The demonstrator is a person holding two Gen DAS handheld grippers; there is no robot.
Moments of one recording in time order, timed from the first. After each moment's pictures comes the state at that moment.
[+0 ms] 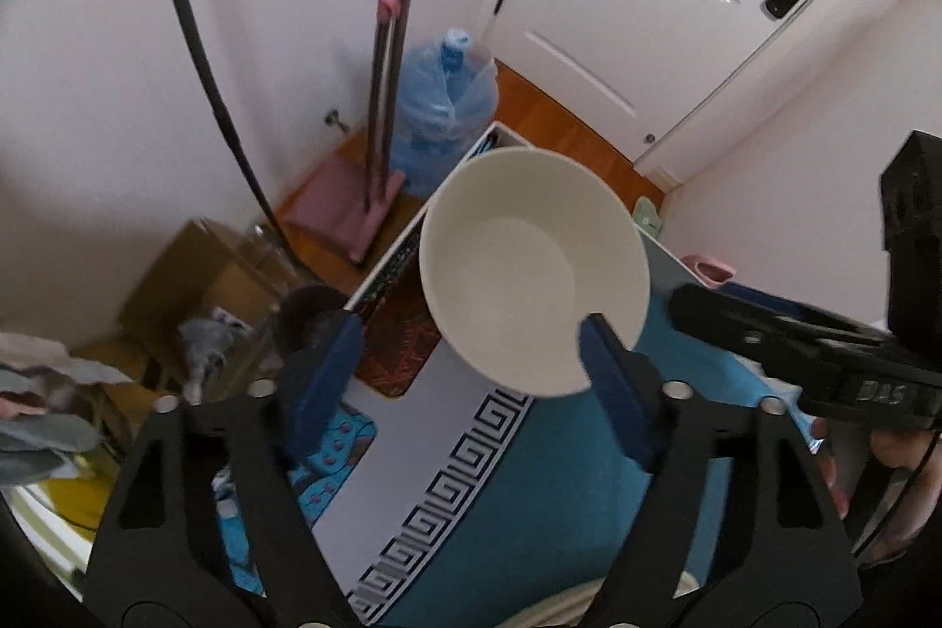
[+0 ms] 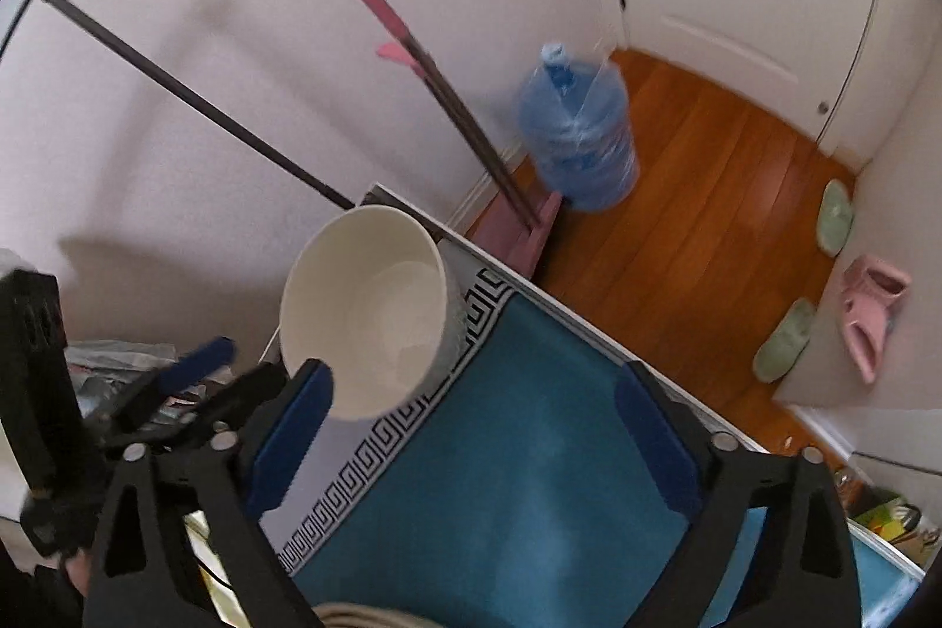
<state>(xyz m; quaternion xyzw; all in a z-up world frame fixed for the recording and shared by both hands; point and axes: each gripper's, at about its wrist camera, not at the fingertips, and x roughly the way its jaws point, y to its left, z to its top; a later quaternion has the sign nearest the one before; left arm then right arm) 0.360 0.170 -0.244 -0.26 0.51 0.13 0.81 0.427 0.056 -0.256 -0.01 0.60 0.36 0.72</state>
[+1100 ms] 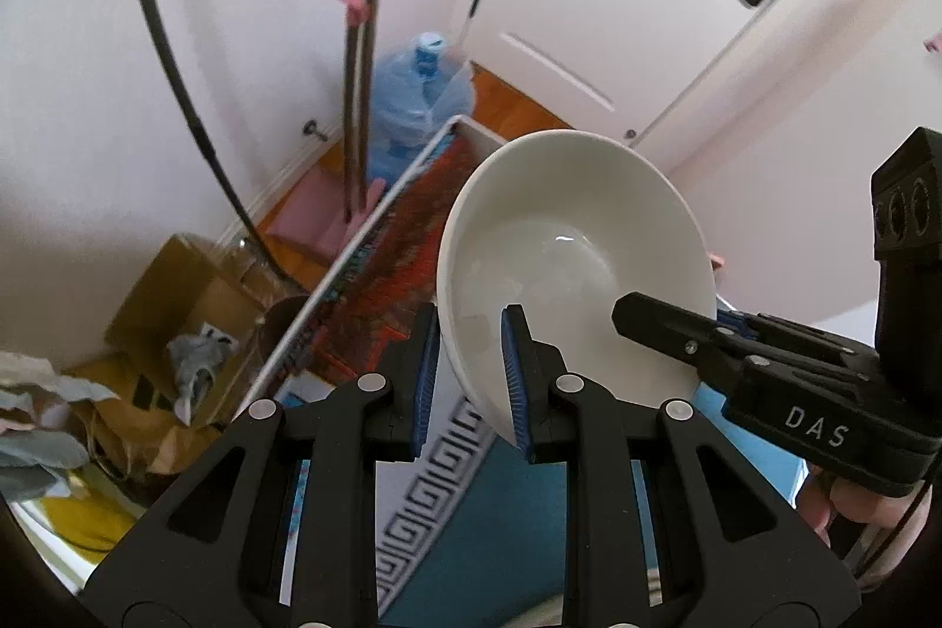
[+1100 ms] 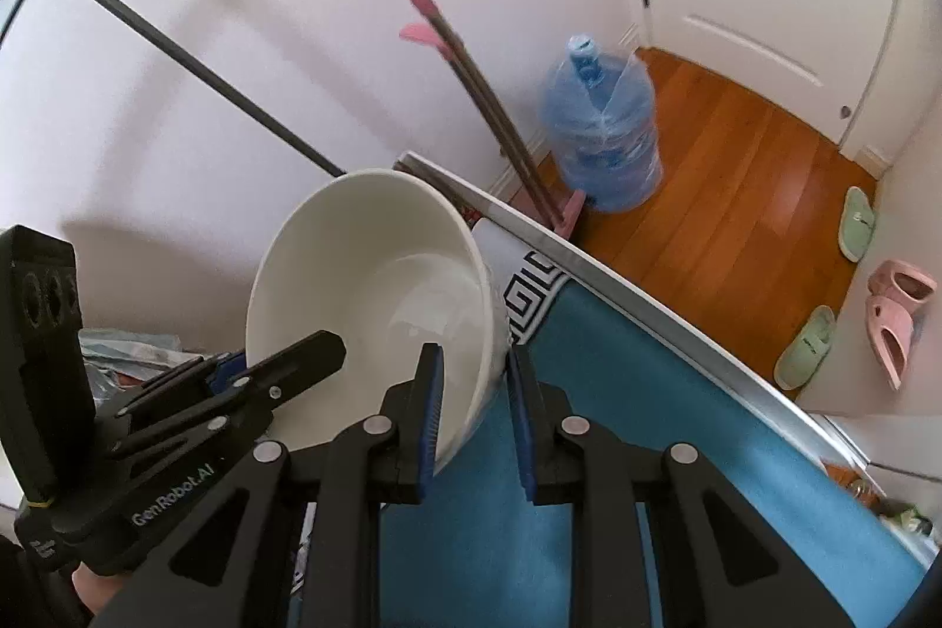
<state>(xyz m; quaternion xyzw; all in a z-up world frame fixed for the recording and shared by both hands) 0.358 0.151 -0.236 -0.23 0.50 0.10 0.83 0.403 0.059 -0.246 0.00 0.57 0.36 0.74</state>
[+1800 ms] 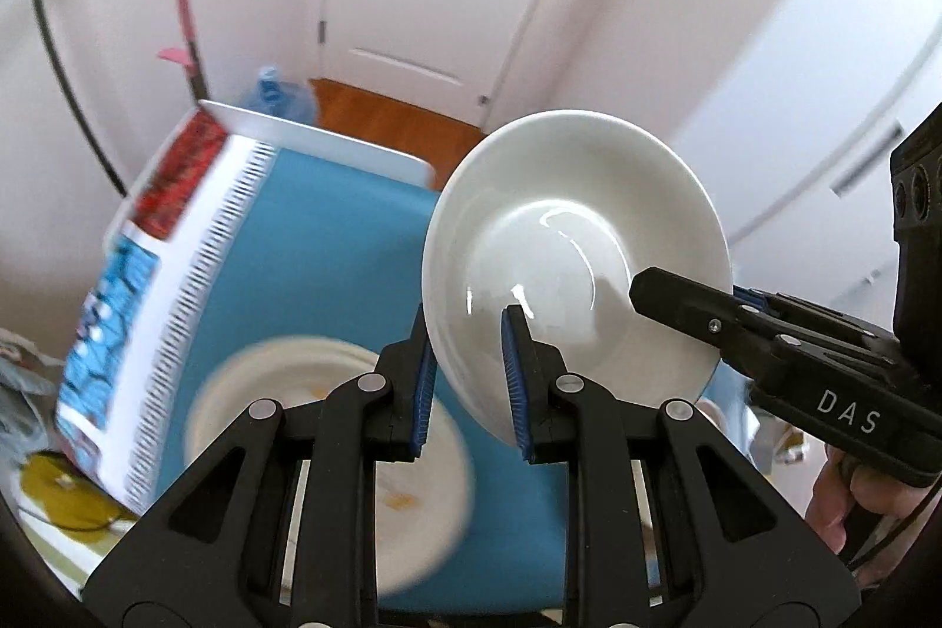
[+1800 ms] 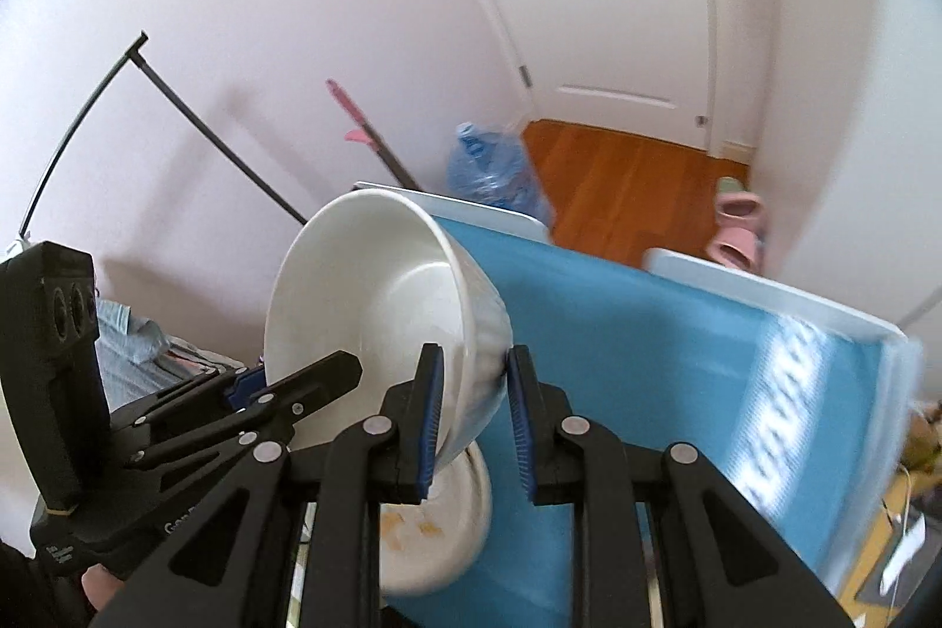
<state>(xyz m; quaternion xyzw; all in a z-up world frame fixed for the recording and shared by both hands) 0.240 -0.101 -0.120 -0.15 0.47 -0.03 0.87 0.237 -0.187 -0.126 0.06 0.49 0.26 0.83</state>
